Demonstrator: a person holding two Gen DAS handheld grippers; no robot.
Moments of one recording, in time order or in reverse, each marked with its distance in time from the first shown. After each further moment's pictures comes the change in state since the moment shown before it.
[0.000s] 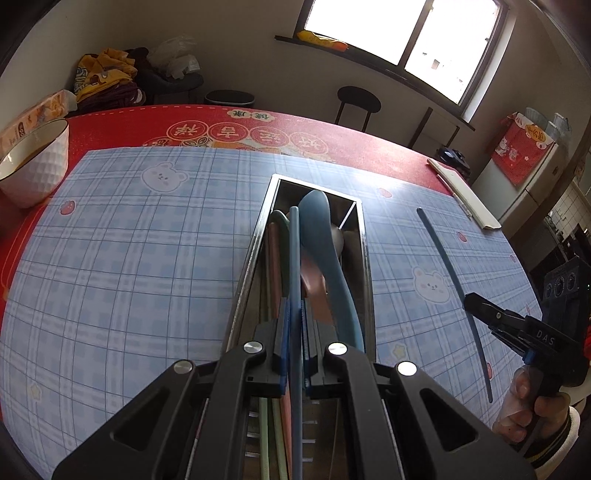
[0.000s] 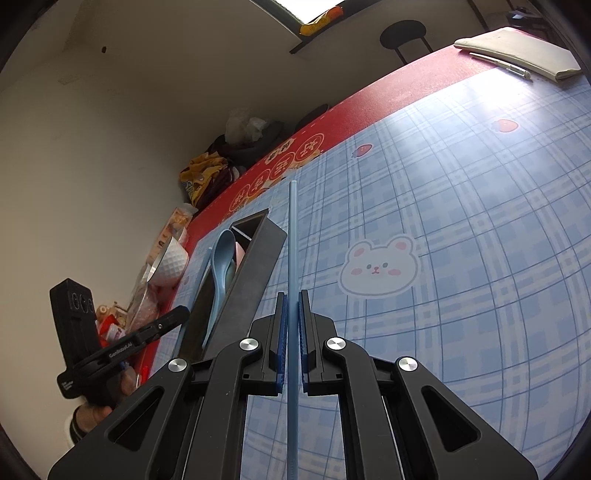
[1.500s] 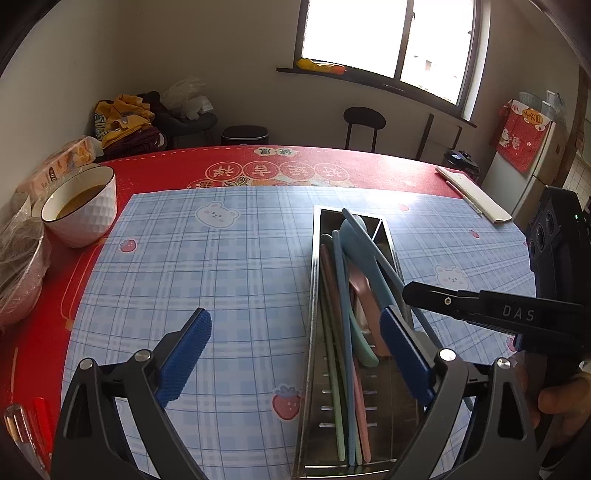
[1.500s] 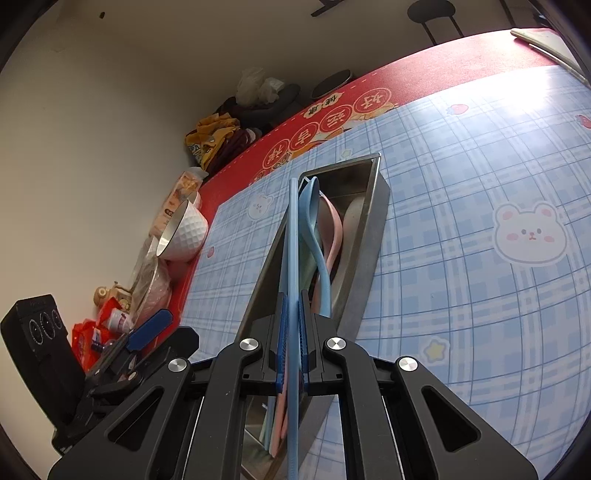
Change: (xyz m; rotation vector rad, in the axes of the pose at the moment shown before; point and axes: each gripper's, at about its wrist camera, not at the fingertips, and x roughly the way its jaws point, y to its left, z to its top) left arm -0.062 0.026 -0.008 0.109 -0.116 0.107; right arm 0.087 0.107 -0.019 -0.009 0.121 -0.032
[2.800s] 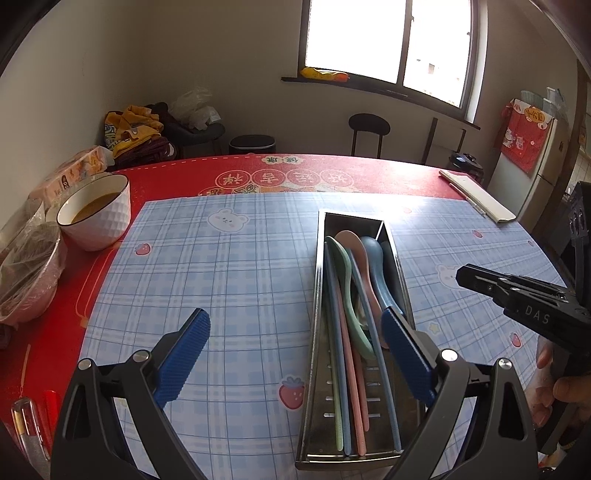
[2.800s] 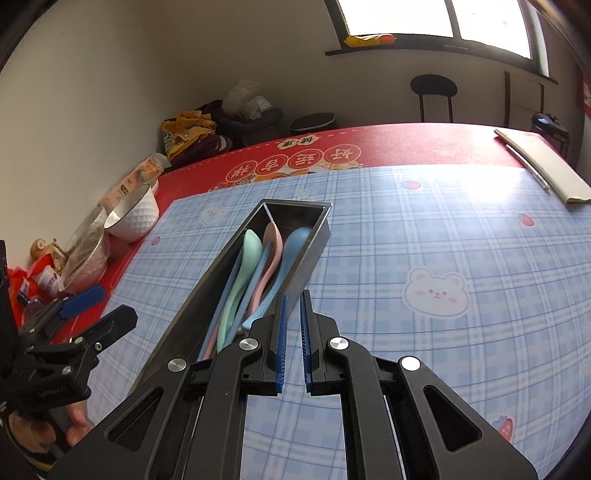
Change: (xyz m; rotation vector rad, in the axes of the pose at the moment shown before) left arm -0.018 -0.007 -0.007 0.026 -0.039 0.044; right arm -0.059 0.014 -0.007 -0.320 -0.133 -0.331
